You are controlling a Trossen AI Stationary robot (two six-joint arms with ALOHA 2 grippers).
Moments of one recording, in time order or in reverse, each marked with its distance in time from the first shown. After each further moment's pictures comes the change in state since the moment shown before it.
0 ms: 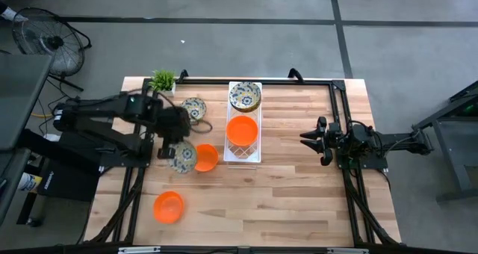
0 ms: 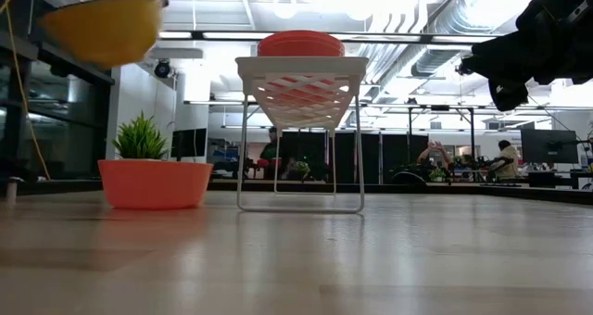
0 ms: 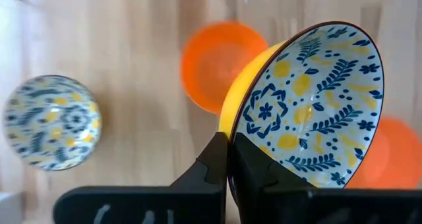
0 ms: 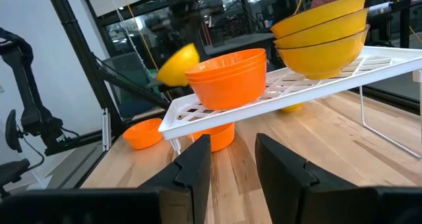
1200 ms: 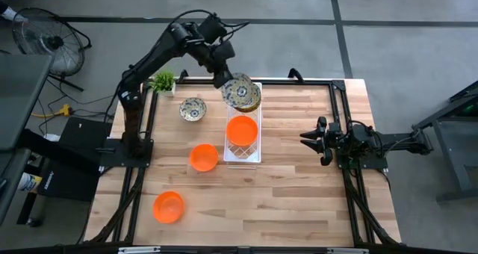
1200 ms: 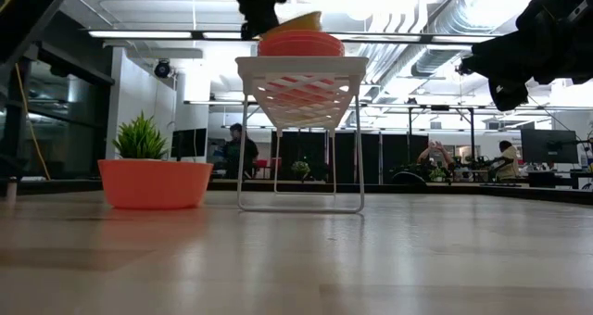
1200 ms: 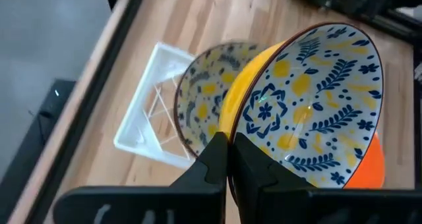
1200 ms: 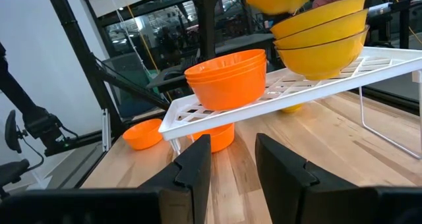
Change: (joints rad) left arm 0.615 0.749 1.030 -0.040 0.372 0.165; right arm 0.000 0.000 0.000 0.005 0.001 0.000
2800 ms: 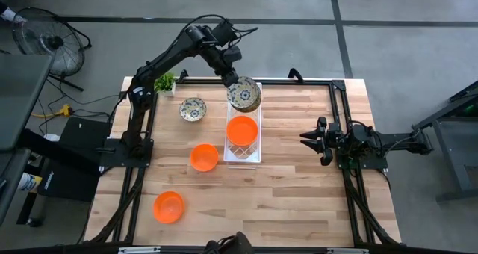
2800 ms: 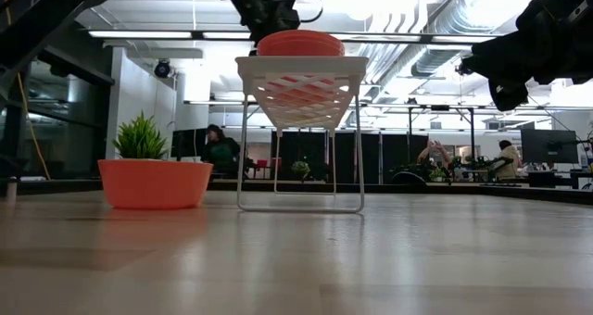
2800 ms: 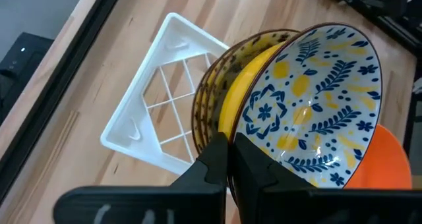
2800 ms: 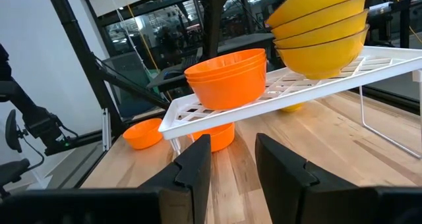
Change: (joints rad) left arm 0.035 0.132 0.000 0.010 0.052 -0.086; right arm 0.000 0.000 0.000 -0.005 0.000 0.000
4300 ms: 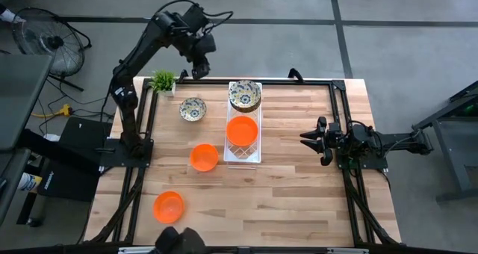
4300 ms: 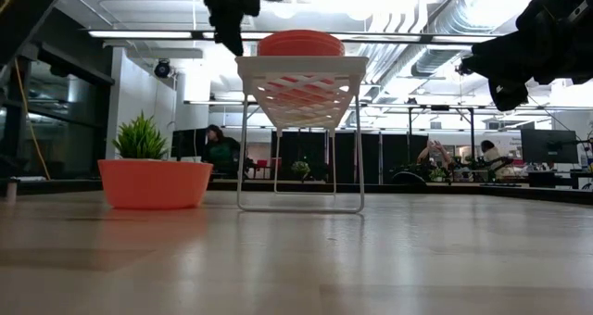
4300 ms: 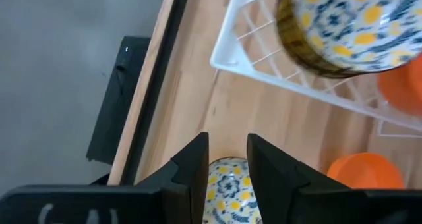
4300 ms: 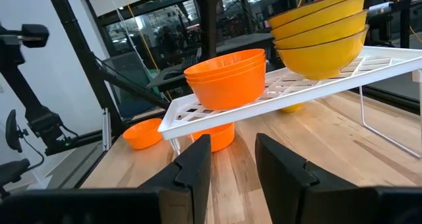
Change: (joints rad) left arm 0.129 -0.166 -0.011 -0.192 -0.211 0.378; right arm 0.000 0.000 0.000 -0.001 0.000 0.000
